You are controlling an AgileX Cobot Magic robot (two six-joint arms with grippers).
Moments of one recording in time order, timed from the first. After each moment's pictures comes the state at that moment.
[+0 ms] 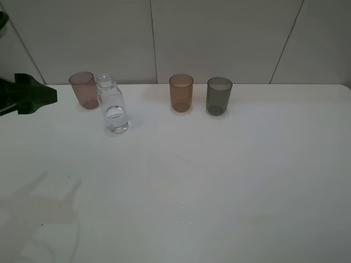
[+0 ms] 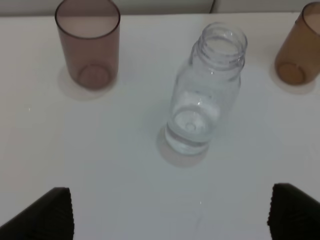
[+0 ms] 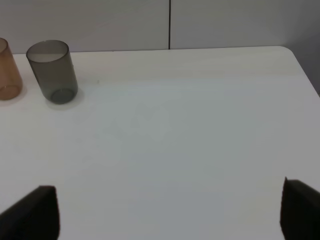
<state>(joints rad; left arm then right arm) -0.20 1.05 -0.49 -0.35 0.06 0.25 -0.11 0.00 -0.52 0.00 1.06 -0.01</state>
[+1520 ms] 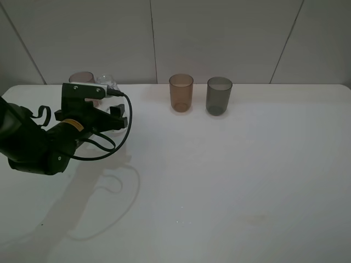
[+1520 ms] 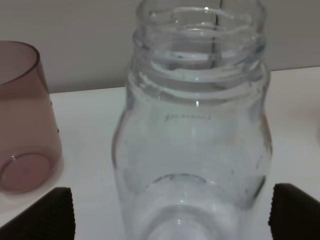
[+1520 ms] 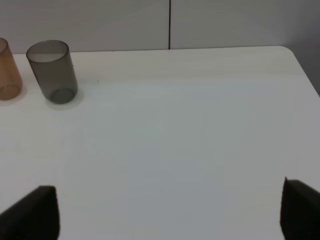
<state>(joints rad) -0.45 2.10 -0.59 -0.28 -1.21 0.03 -0.11 0.00 -0.52 0.00 1.06 -0.01</state>
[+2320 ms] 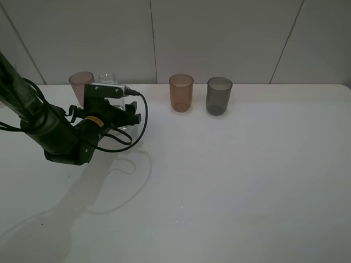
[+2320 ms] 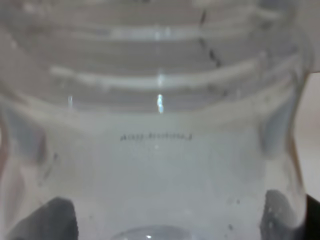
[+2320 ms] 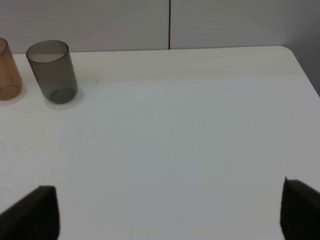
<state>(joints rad) -0.45 2.27 -0.79 -0.28 -1.21 0.03 -0.11 0.00 -0.52 0.00 1.06 -0.01</state>
